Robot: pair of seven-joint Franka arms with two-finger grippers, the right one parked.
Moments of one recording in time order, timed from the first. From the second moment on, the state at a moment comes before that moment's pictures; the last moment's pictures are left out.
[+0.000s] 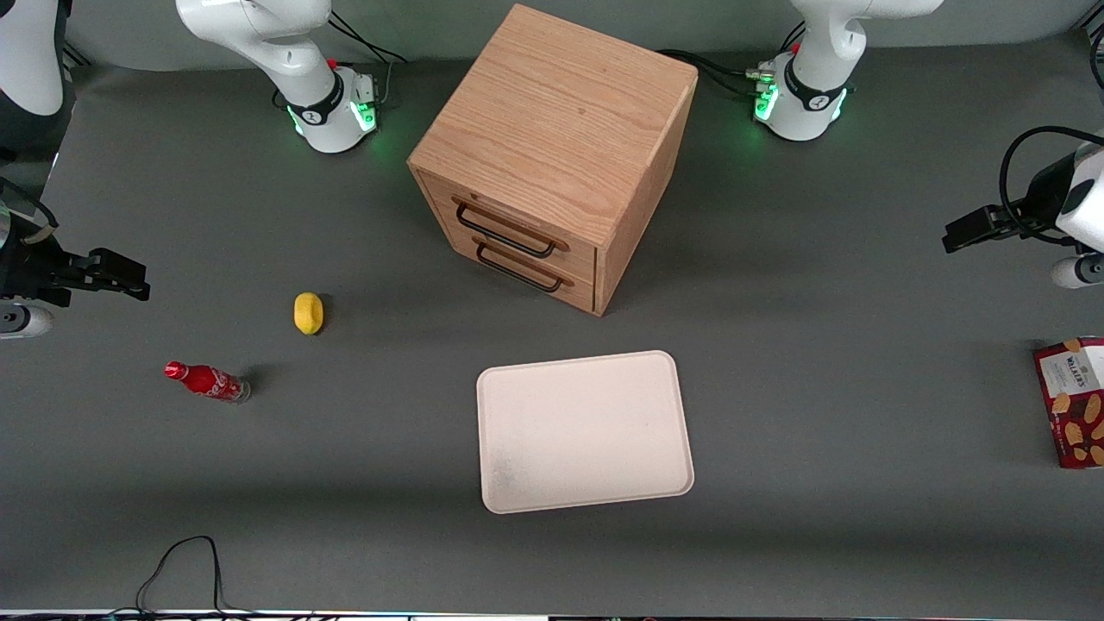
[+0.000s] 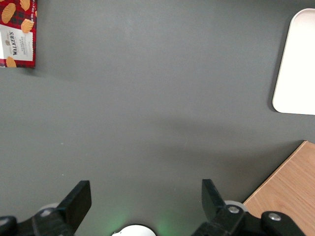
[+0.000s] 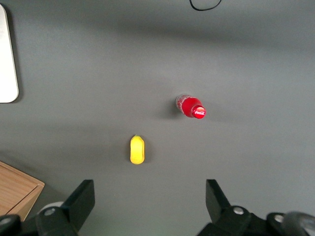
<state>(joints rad) -0.12 0.00 0.13 -1.65 0.00 1.53 -0.17</state>
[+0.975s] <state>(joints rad) -0.11 0.01 0.15 -1.65 0.02 1.51 -0.17</state>
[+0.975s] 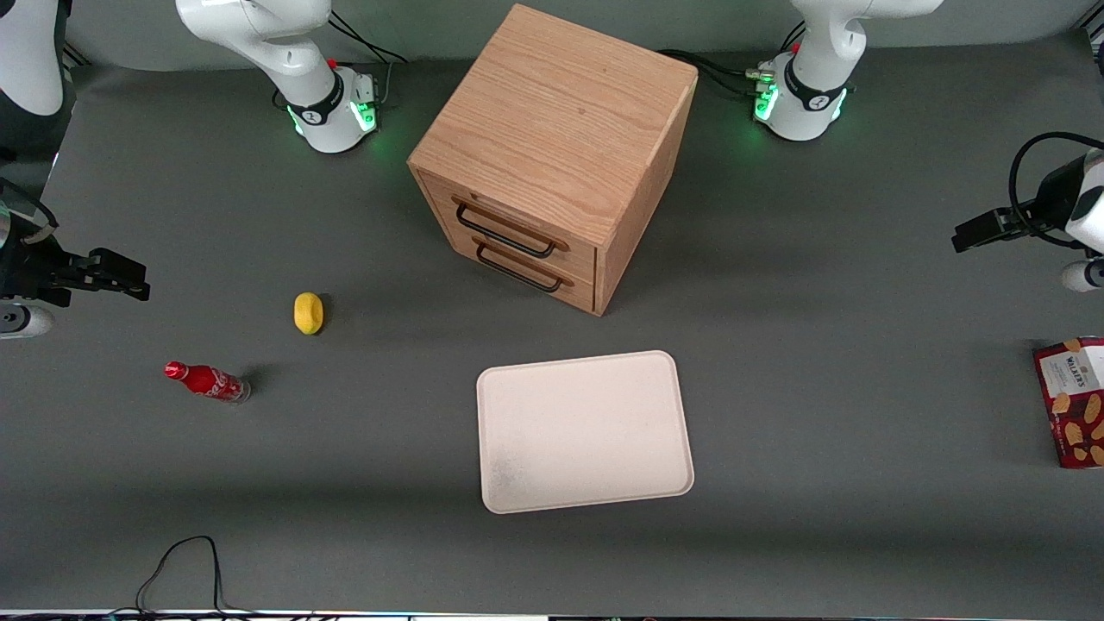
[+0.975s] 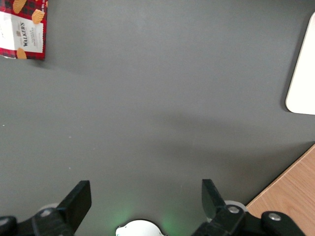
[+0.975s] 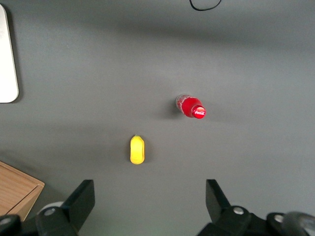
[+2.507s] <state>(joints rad) 0.55 0.59 0.14 -1.05 0.04 1.50 0.67</state>
